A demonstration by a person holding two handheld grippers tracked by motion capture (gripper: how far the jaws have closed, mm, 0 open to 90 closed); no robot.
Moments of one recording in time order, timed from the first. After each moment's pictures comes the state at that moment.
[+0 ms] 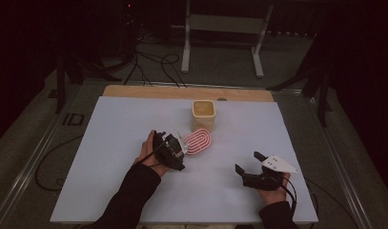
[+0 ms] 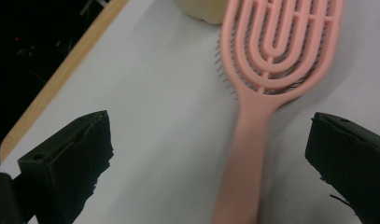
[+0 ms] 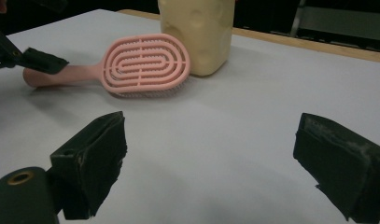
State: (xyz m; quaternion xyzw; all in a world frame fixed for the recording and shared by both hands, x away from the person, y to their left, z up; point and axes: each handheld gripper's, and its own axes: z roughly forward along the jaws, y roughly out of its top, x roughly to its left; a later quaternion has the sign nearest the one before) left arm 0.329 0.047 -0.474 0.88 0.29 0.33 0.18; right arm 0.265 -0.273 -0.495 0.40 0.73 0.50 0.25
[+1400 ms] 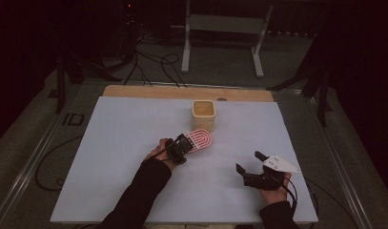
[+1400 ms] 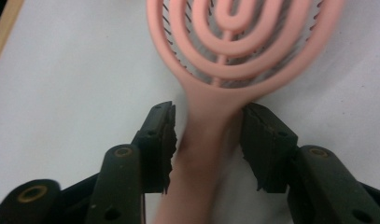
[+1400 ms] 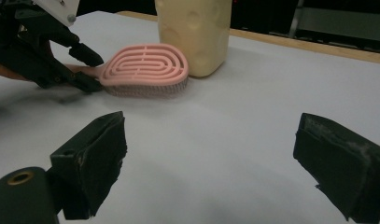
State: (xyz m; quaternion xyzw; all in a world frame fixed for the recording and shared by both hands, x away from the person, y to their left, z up) left arm 0.357 0.018 -0.499 0.92 0.29 0.26 0.08; right arm 0.265 -0.275 -0.495 0.40 0.73 0.50 0.25
